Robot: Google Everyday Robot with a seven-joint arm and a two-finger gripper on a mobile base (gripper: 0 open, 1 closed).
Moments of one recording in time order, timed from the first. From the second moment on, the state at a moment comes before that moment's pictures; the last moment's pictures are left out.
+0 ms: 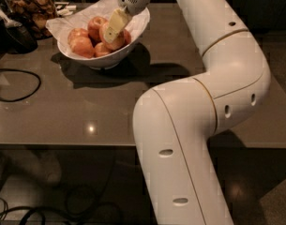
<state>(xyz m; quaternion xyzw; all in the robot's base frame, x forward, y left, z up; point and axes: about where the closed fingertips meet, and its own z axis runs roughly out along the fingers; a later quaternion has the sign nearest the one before) 0.726 0.063 0.940 -0.56 0.78 0.19 0.22</state>
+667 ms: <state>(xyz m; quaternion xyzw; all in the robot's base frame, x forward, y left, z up) 0.706 0.068 0.990 -0.57 0.76 0.18 0.26</state>
